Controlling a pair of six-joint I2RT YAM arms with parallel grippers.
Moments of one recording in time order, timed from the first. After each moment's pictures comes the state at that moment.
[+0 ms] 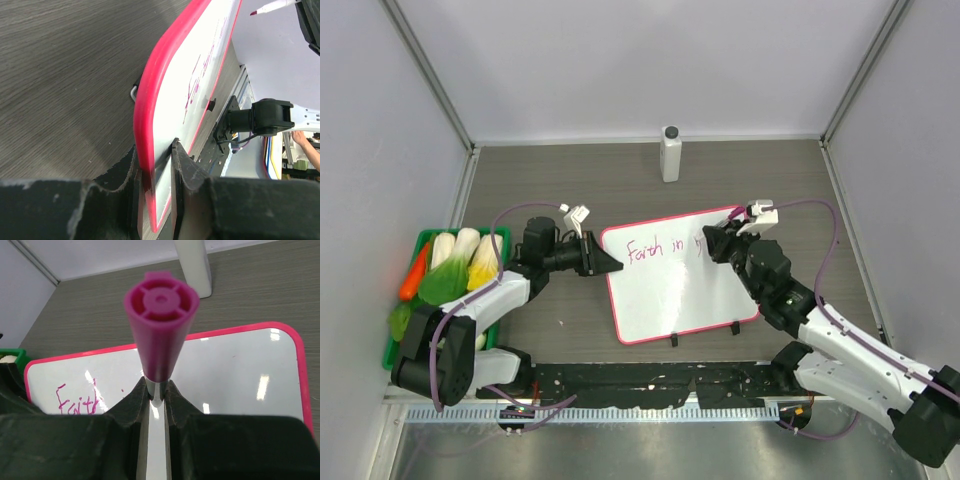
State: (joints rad) left arm -0.30 1.27 0.54 0.23 0.78 -0.55; right arm 0.69 0.81 0.52 0.16 0.35 0.43
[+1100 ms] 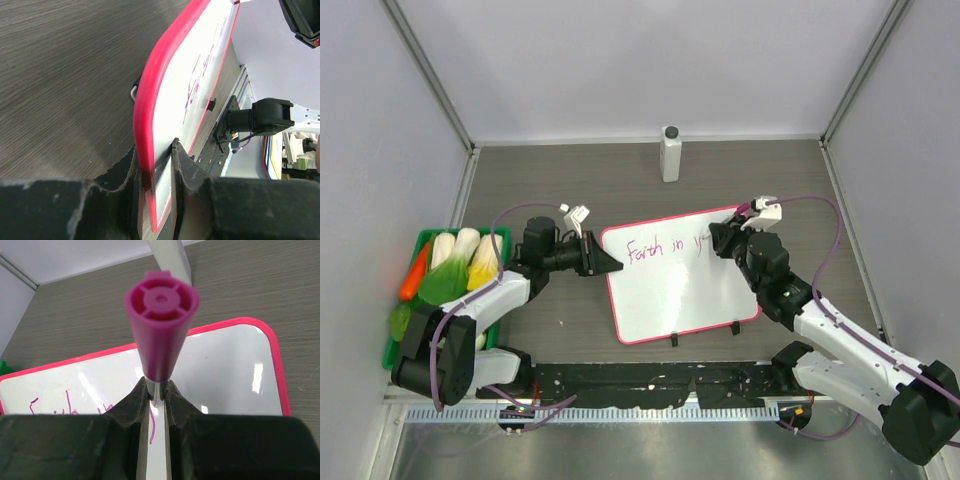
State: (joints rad) left arm -0.30 1.27 0.54 0.23 0.78 -0.55; right arm 0.59 0.89 0.53 0.18 0.33 0.47
